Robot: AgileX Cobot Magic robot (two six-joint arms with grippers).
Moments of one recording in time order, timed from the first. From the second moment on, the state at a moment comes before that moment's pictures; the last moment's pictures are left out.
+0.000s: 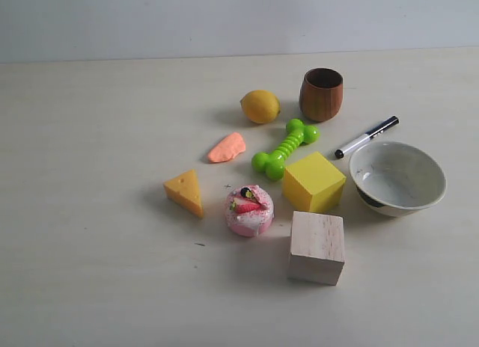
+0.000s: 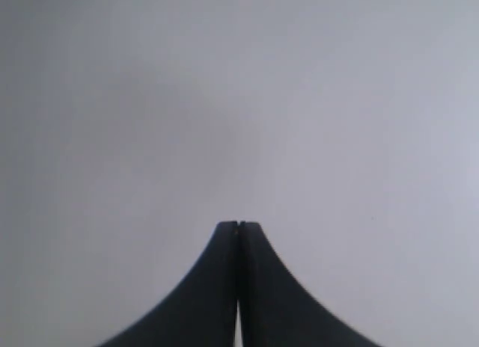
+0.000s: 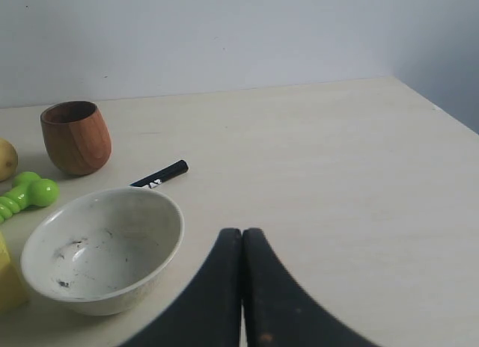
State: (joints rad) left arm -0.01 0.01 -0.08 0.14 -0.41 -0.54; right arm -0.15 0.01 -0.01 0.11 0.34 -0.10
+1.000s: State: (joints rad) left arm -0.16 1.14 -1.13 1.74 -0.68 -1.66; right arm -0.15 0.01 -0.01 0.11 0.34 -0.10
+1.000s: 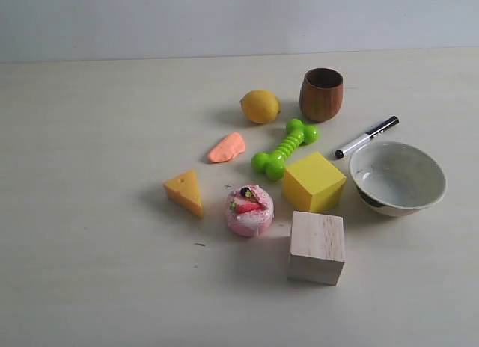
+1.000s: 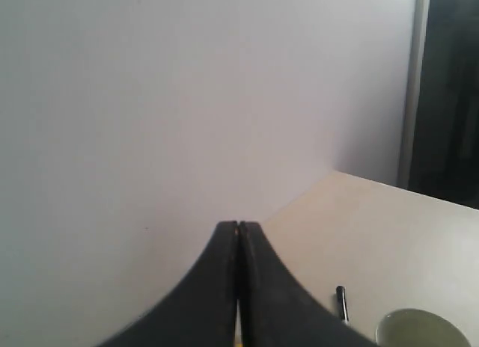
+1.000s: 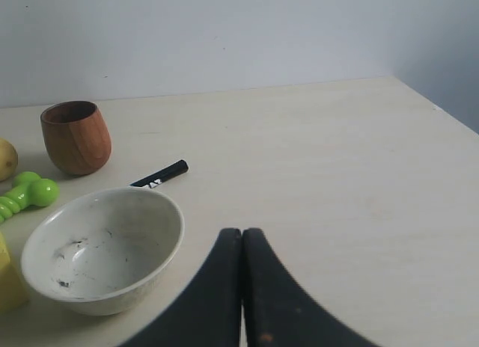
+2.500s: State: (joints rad) left arm -0.43 1.56 -1.16 1.57 -0.38 -1.51; right arm -0.15 0.01 -0.01 0.11 0.34 -0.10
